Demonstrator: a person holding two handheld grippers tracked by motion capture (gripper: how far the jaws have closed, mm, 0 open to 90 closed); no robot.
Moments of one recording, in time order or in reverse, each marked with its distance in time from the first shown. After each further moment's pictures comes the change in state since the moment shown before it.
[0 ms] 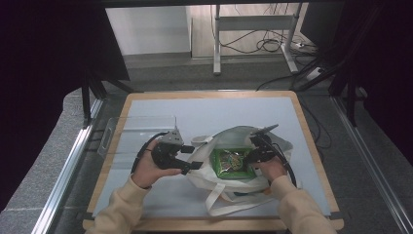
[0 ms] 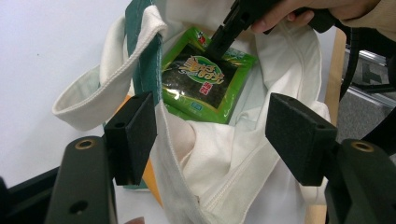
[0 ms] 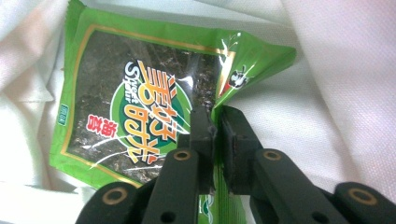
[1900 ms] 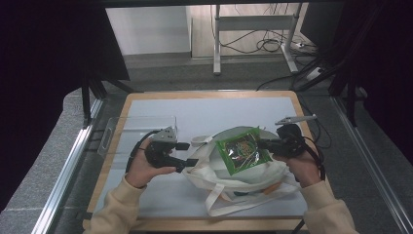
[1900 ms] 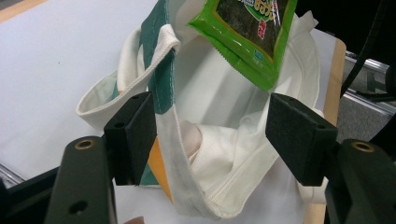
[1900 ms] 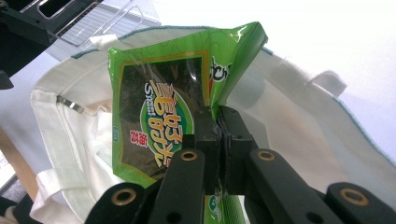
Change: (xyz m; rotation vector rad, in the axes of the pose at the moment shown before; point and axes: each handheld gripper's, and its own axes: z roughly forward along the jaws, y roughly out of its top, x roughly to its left) left arm 0.001 0.001 -0.019 -0.038 0.028 -0.001; right arm 0.003 -0.021 -0.120 -0.392 0.112 -0.341
